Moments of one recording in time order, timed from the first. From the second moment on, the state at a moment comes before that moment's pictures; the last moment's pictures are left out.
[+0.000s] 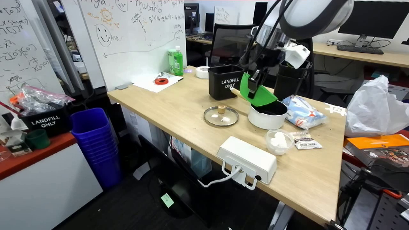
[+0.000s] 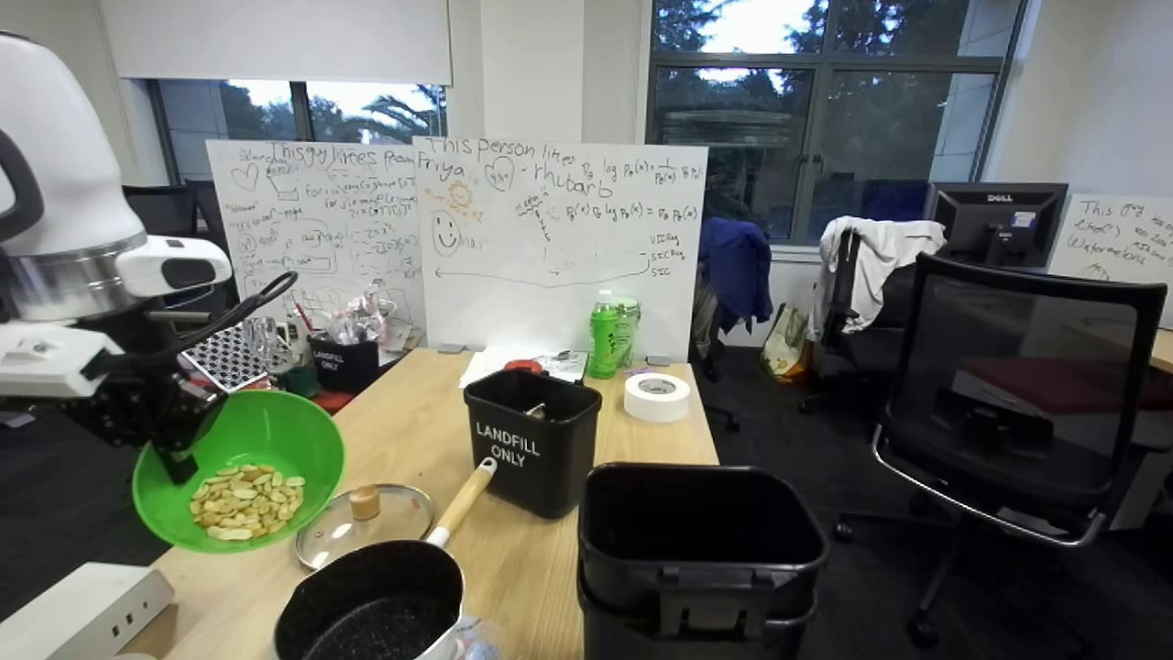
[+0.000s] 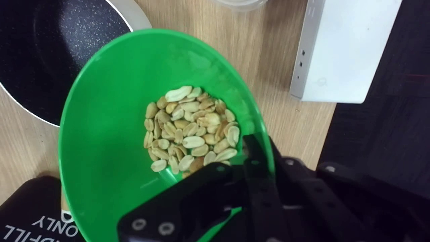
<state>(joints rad) 0.06 0.09 0.03 -2.29 0.03 2.55 -0.24</state>
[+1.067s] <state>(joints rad) -0.02 0.20 0.02 -2.23 0.25 2.67 -0.18</state>
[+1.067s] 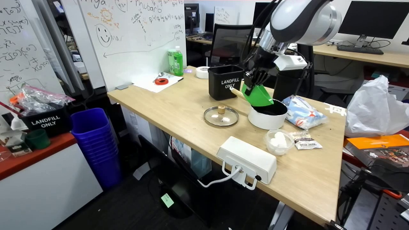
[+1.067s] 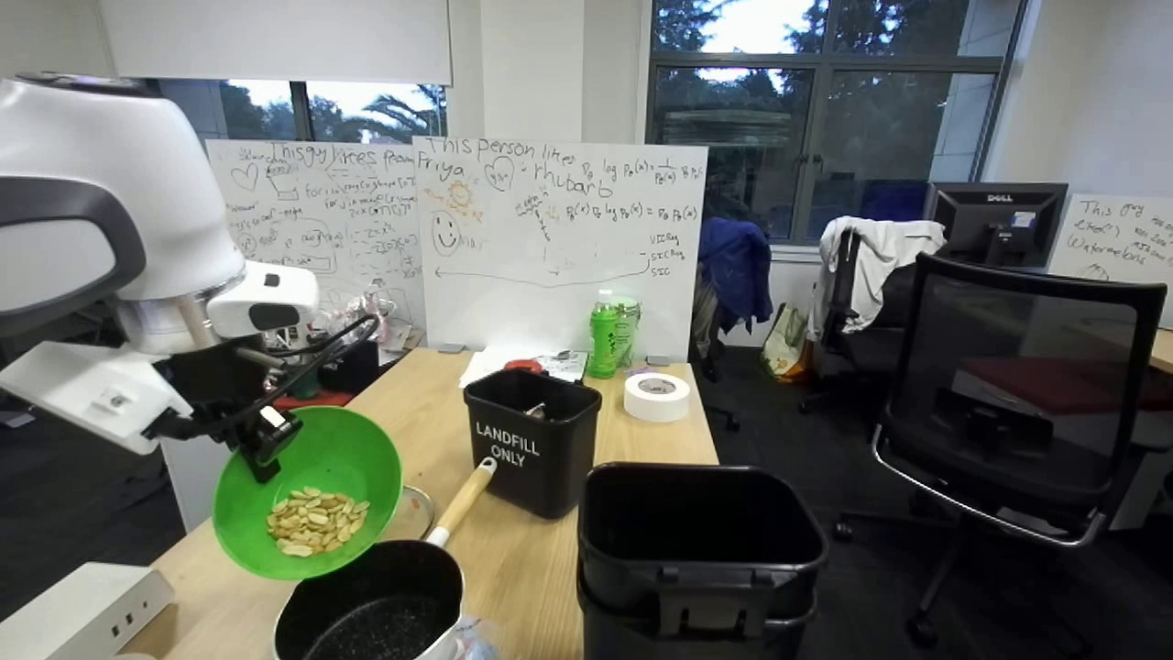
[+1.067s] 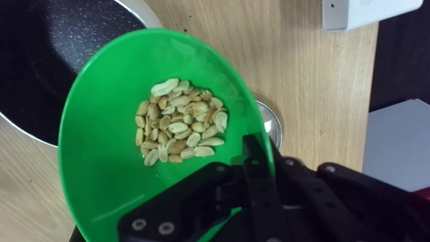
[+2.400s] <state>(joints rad) -0.07 0.22 0.06 -2.19 0.52 2.69 -0.24</state>
